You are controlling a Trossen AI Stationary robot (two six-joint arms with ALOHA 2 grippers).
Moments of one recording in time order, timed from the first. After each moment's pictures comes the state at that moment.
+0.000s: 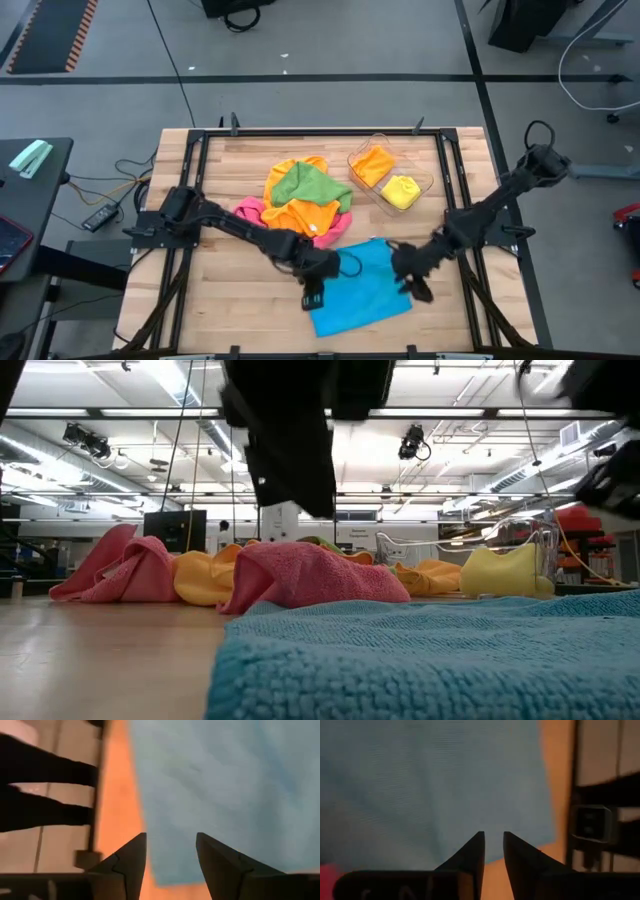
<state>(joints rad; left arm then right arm) -0.35 2.01 1.49 -0.50 0.25 -0.49 0.61 1.24 0.57 -0.19 -0.08 0.73</state>
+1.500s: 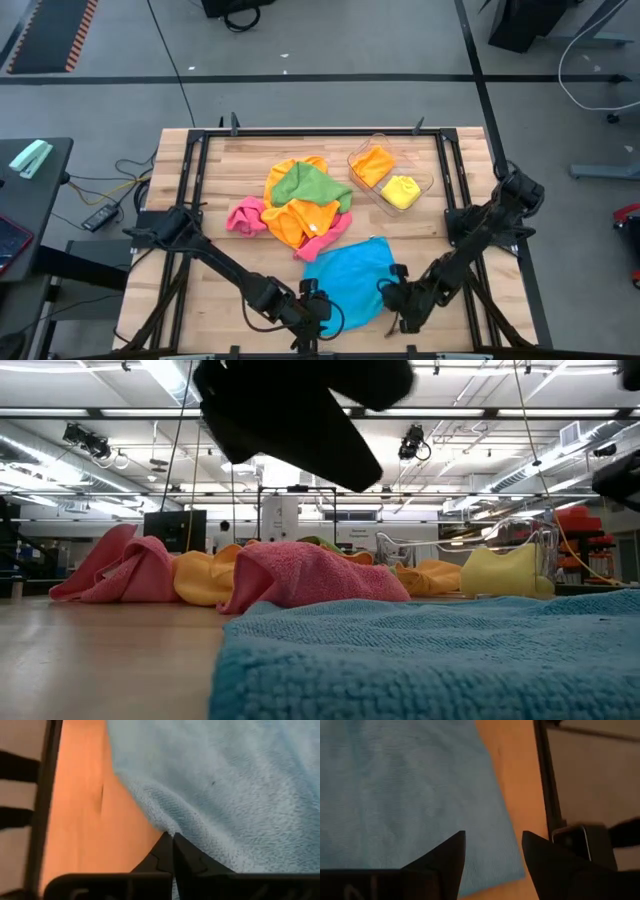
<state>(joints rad) -0.61 2.06 1.49 -0.27 -0.26 -0.60 0.80 1.66 0.85 -0.28 0.24 0.76</state>
